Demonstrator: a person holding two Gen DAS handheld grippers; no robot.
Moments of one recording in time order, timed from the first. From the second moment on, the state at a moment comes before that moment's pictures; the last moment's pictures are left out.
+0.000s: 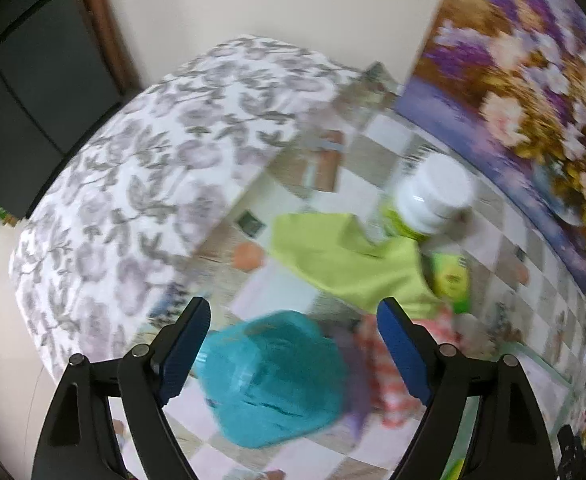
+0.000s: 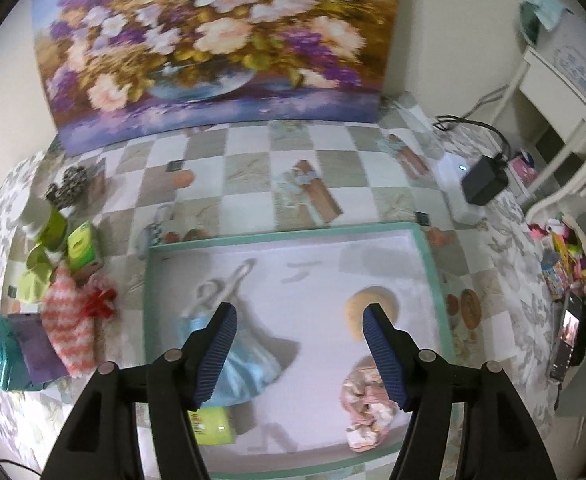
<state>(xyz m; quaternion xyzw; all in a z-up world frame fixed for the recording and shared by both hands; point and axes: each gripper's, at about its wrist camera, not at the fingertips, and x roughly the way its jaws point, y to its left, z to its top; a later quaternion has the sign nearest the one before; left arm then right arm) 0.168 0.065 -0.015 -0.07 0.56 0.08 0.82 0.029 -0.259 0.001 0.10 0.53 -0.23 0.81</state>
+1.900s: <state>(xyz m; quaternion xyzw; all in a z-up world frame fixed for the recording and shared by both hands) 0.225 0.094 -0.049 -0.02 0.63 -0.03 0.78 0.131 -0.073 -0.104 0.10 0.59 0.00 0.80</state>
